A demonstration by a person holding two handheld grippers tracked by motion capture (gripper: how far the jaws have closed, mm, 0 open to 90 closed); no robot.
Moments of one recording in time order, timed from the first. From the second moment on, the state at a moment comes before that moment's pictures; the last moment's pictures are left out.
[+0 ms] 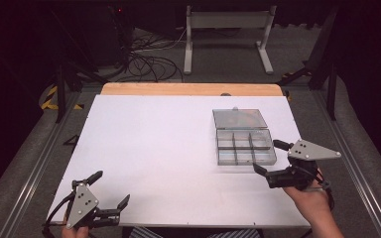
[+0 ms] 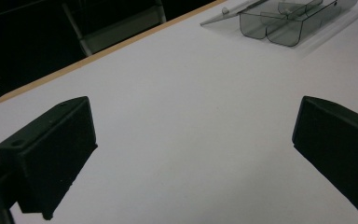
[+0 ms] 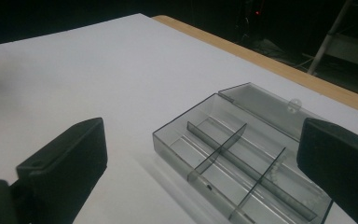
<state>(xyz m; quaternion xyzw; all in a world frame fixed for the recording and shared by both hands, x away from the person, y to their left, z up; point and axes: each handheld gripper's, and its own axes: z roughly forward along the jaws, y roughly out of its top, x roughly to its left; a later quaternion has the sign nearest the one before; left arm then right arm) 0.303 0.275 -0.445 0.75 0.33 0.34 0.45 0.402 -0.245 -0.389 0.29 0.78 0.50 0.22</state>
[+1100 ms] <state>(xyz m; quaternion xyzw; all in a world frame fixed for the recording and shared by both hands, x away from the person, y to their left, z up) 0.303 0.273 -0.446 0.76 0.32 0.34 0.45 0.385 -0.261 -0.469 0.31 0.79 0.50 0.17</state>
